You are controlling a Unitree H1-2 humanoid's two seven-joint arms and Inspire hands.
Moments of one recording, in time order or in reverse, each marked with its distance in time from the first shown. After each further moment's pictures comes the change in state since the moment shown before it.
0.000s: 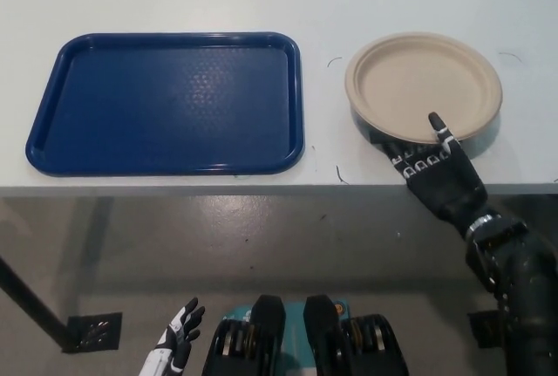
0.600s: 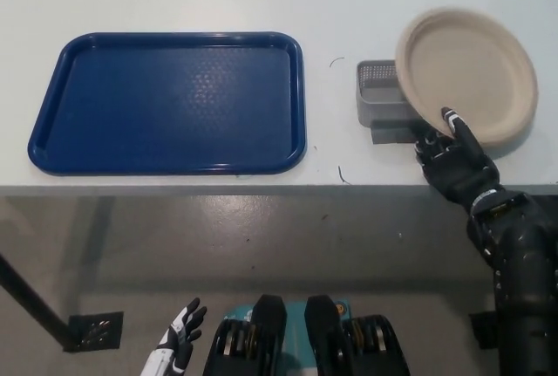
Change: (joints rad) left_arm -0.002 0.002 -0.005 0.000 0.002 -0.001 0.000; right_arm -0.038 0.041 -0.070 -0.096 -0.162 -0.024 -0.250
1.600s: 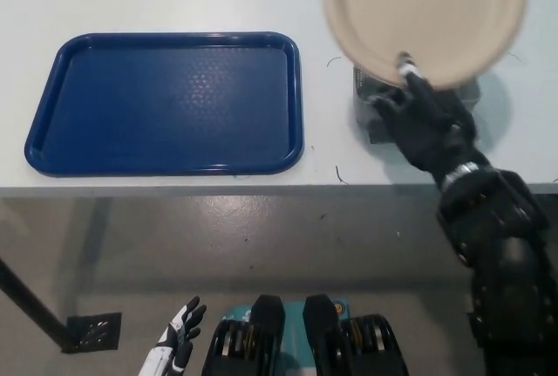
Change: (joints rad) left_arm -0.010 0.014 -0.002 0.004 0.004 -0.003 0.000; right_arm 0.038 0.029 0.382 -0.575 -0.012 0.044 -0.192
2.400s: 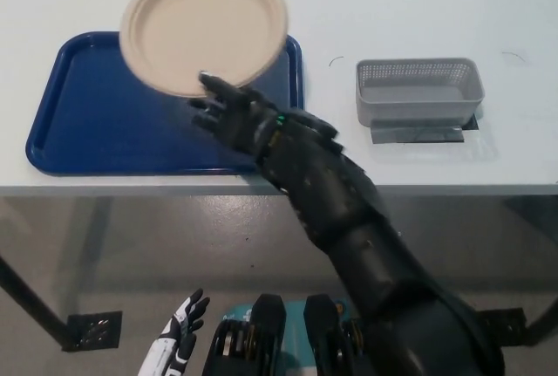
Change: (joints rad) left_arm -0.026 0.004 -0.008 -0.002 0.001 0.013 -0.004; right_arm -0.512 0.243 0.001 1.007 -0.169 -0.081 0.126
